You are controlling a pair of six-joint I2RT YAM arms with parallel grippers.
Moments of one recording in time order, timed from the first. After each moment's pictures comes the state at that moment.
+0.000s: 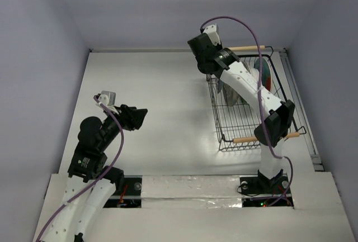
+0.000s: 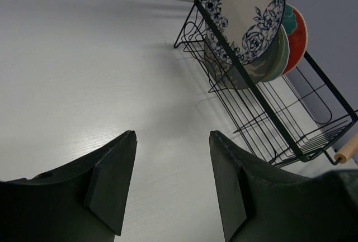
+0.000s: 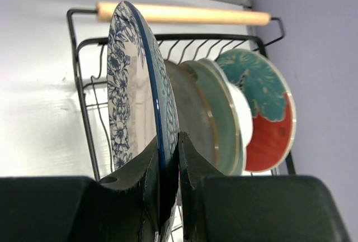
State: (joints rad) left arm -0.30 0.43 0.65 -0.33 0.22 -0.44; right arm 0.67 1.95 2.09 -0.94 0.97 0.16
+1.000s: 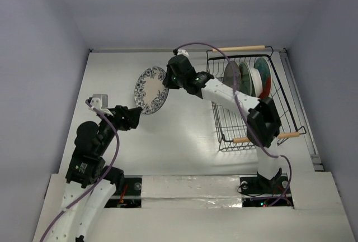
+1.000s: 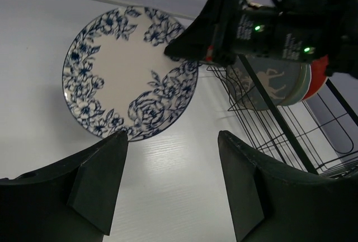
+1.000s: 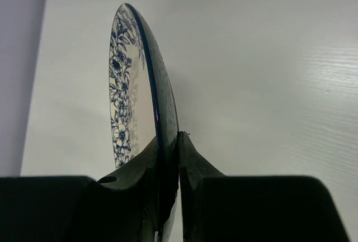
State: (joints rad) left arm -0.29 0.37 0.65 -0.36 0.09 -0.45; right arm 0.79 1.97 1.78 -0.33 0.17 0.66
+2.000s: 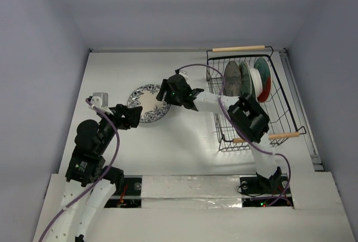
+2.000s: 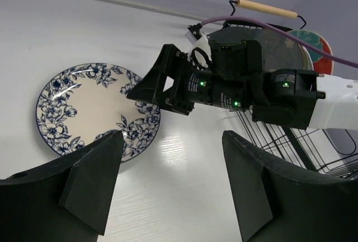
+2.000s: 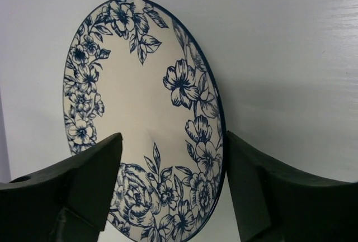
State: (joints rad) left arm -0.29 0.39 0.66 -0.36 0.08 -0.44; right arm 0.80 2.15 1.56 -0.03 0.15 0.88
